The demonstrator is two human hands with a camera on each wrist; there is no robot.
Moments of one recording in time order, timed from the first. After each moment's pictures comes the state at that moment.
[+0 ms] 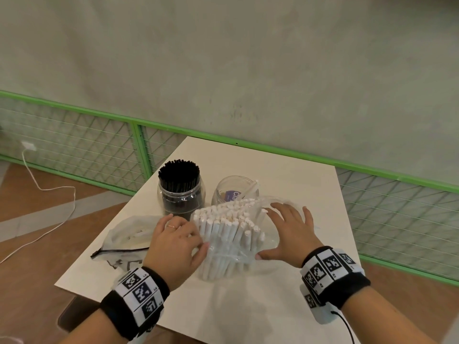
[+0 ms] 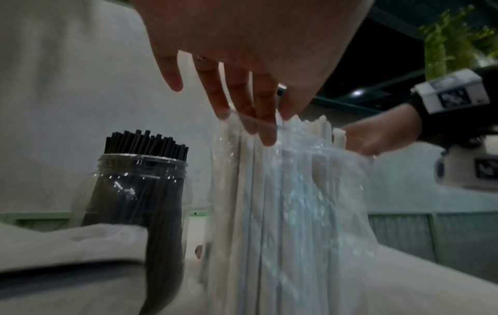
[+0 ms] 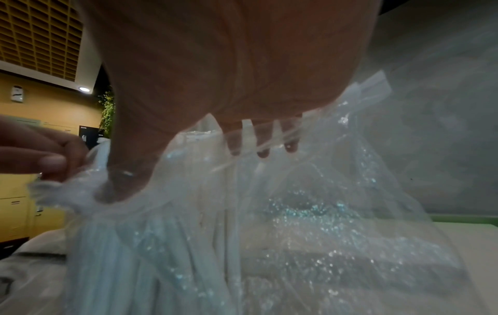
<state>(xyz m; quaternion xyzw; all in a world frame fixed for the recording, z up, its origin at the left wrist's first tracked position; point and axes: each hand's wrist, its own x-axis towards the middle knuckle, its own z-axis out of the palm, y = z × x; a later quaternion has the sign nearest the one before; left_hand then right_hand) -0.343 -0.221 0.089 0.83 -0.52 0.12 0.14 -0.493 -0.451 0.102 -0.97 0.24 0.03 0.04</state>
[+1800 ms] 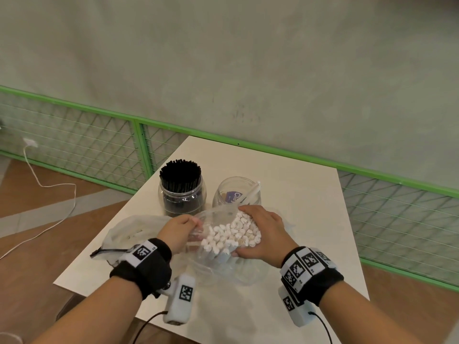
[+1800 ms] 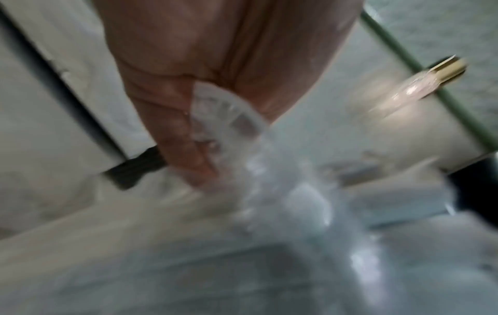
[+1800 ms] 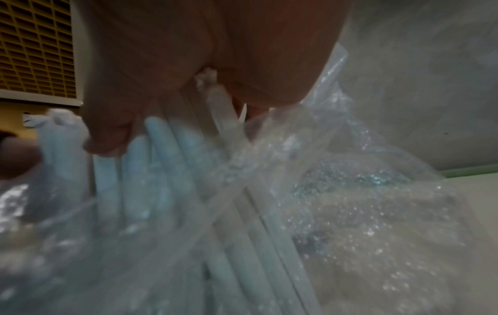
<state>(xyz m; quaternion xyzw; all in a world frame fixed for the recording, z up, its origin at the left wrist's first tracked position) -0.313 -0.259 0.093 0.73 -0.10 -0.38 0.56 -0.462 -0.430 0.090 -0.94 0.12 -0.09 0.31</state>
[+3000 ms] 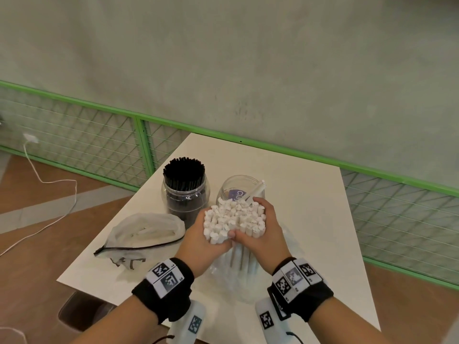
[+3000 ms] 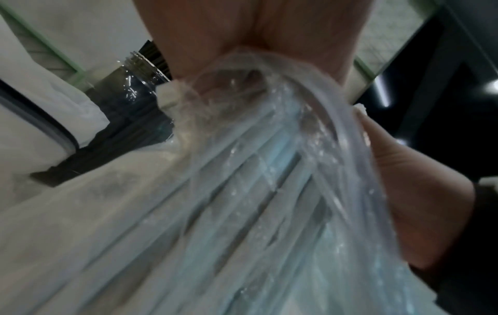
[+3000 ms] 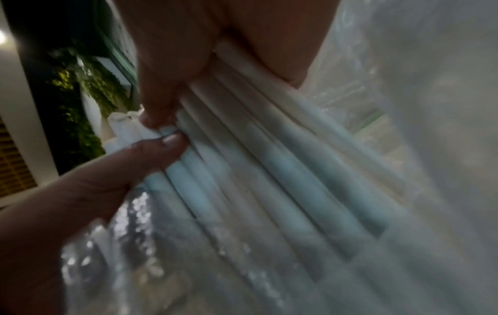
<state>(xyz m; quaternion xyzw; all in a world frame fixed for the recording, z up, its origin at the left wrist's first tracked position) -0.349 -0.262 0.070 0.70 -0.30 -0.22 0.61 -0.451 -0.397 0.077 -0.74 0.21 -0.26 0.58</state>
